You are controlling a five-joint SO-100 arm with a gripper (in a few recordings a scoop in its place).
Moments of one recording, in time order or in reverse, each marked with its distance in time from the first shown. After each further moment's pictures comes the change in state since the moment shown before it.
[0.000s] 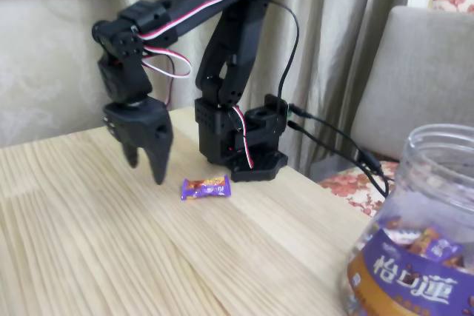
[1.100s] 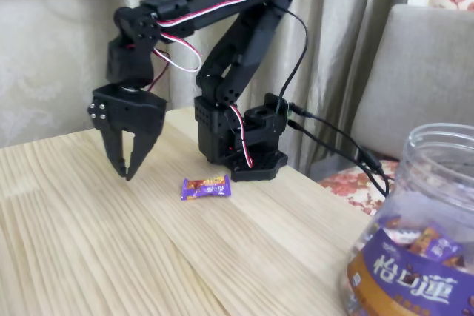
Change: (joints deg) arm 3.7 10.4 4.3 -12.0 -38.4
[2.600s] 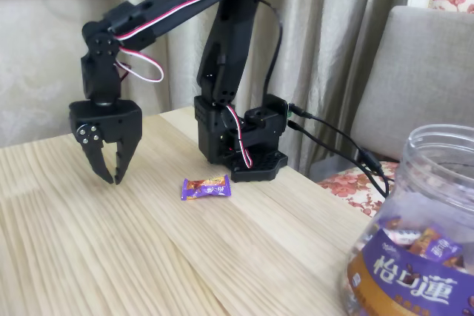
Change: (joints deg) arm 6.0 -18.7 -7.0 -4.6 -45.3
